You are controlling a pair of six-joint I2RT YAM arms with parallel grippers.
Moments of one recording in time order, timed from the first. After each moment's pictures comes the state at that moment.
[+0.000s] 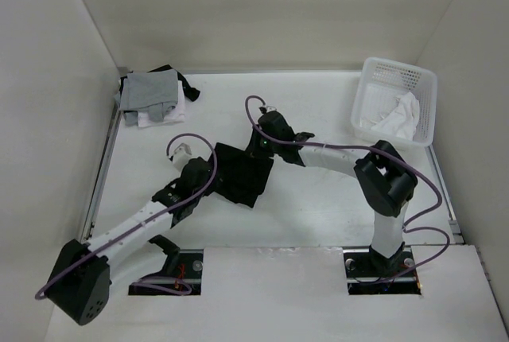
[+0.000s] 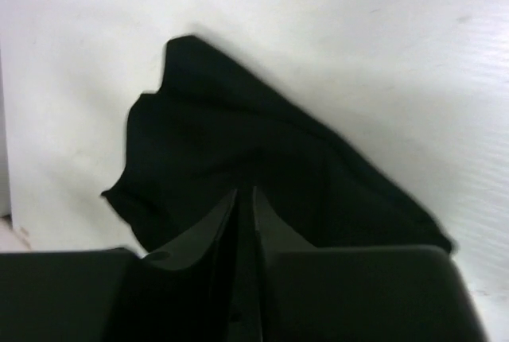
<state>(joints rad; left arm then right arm) -0.57 0.92 0.40 -0.16 -0.32 -1.10 0.77 1.90 1.26 -0.04 -0.03 0.76</state>
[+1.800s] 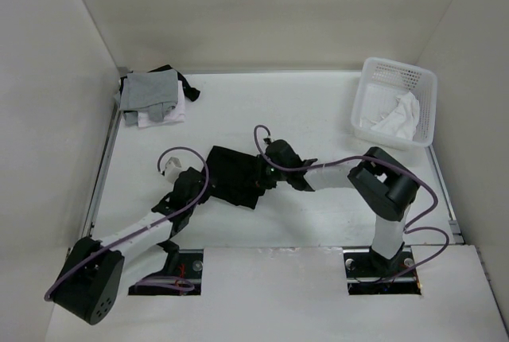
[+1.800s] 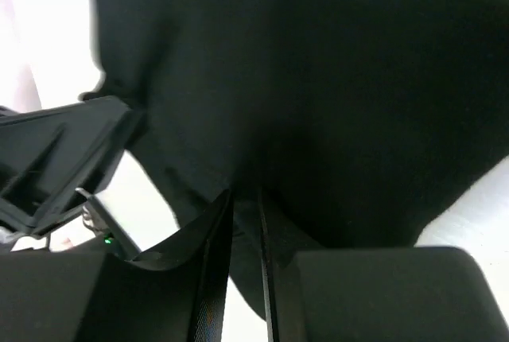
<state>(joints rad) -0.46 0.99 0.17 0.21 -0.27 -1.18 0.83 1.86 0.94 0.23 -0.24 0.94</state>
